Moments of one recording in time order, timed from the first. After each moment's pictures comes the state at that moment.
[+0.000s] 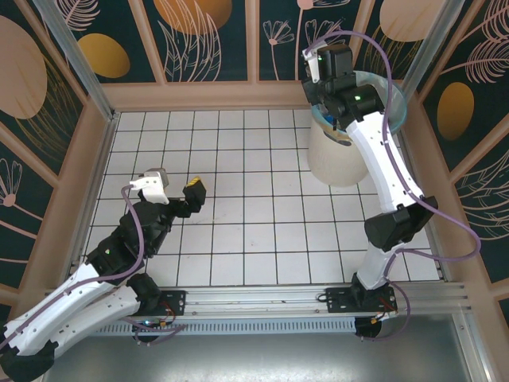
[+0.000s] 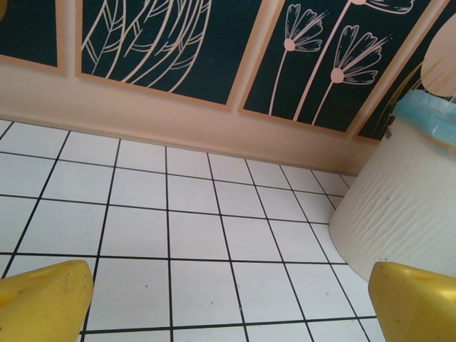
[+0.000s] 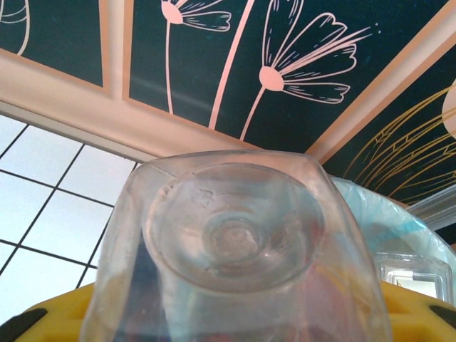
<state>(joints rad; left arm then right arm) -0.83 0.59 0.67 -0.28 -0.56 -0.47 0.42 1.79 2.17 -0.88 0.33 -0.22</state>
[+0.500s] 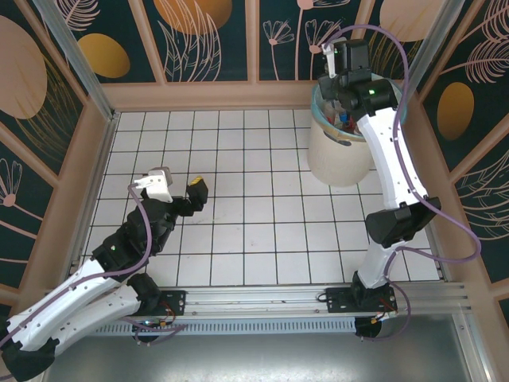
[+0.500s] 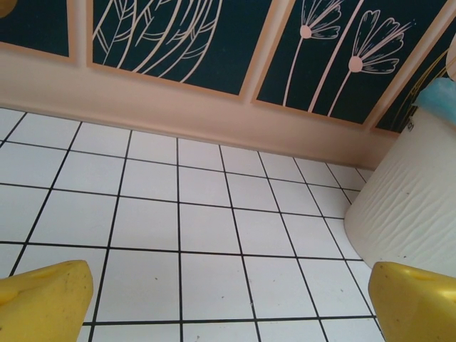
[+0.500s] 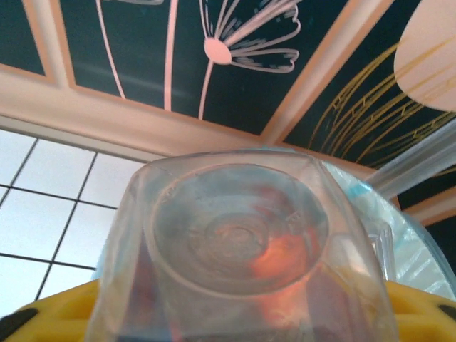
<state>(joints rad) -0.83 0.63 0.67 -0.28 -0.59 -0.48 0.33 1.80 2.21 -0.97 0.34 -0.18</state>
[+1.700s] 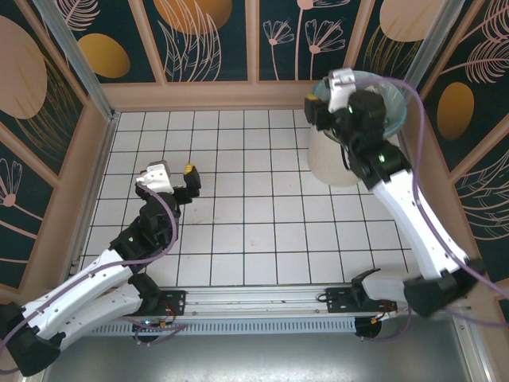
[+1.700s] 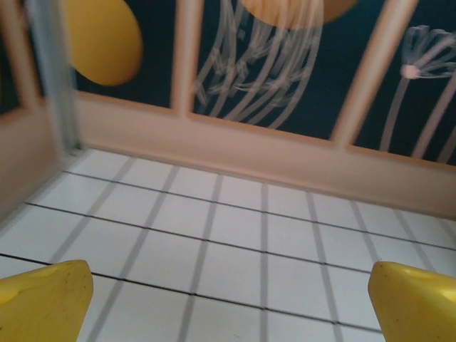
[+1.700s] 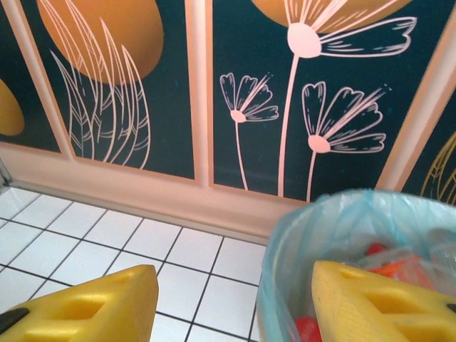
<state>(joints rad) -0.75 0.76 0.59 0.01 -0.88 -0.31 0.45 1.20 1.37 -0.31 0.15 -0.02</state>
